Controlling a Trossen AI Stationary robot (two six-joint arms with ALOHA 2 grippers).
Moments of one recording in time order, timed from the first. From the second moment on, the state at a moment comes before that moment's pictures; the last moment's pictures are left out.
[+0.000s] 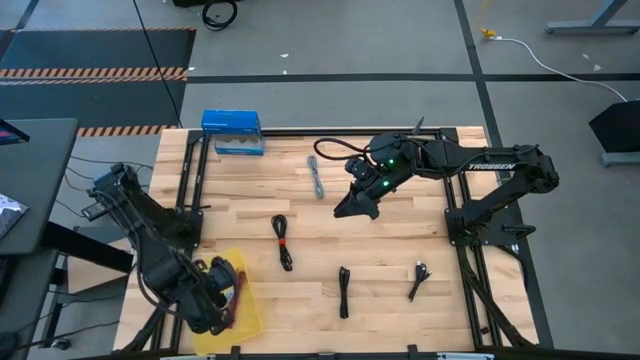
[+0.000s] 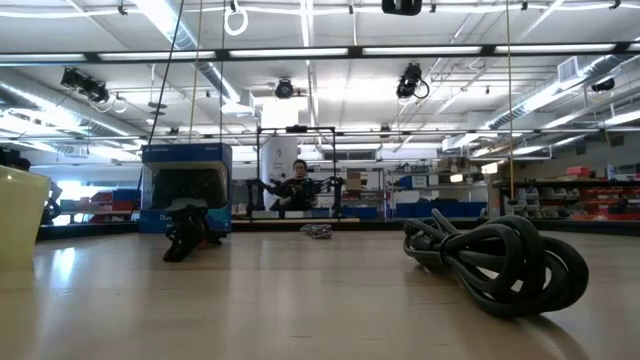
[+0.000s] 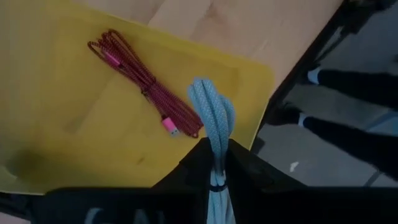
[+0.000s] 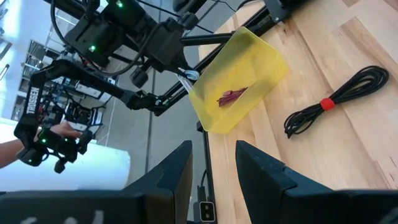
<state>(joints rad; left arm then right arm) -0.89 1.45 1.35 -1.15 -0.07 -1.53 -0.03 1.41 1.41 -0.47 -0.47 0.73</state>
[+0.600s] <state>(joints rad) -0.85 1.45 1.35 -1.06 -0.10 -1.55 -0.03 1.41 1.41 -0.50 -0.49 0.75</state>
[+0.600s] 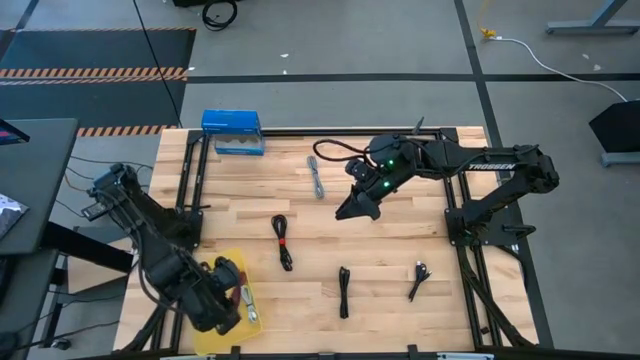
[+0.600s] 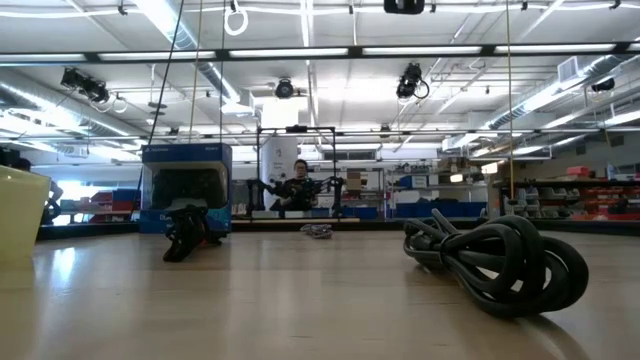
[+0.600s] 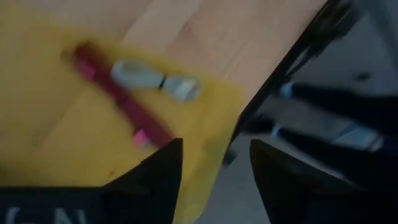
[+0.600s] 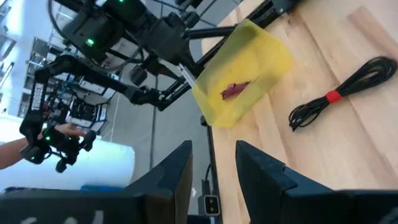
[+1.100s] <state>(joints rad) -0.55 1.43 1.35 -0.57 -0.34 -1.21 0.06 1.41 1.39 -1.04 -0.24 0.81</state>
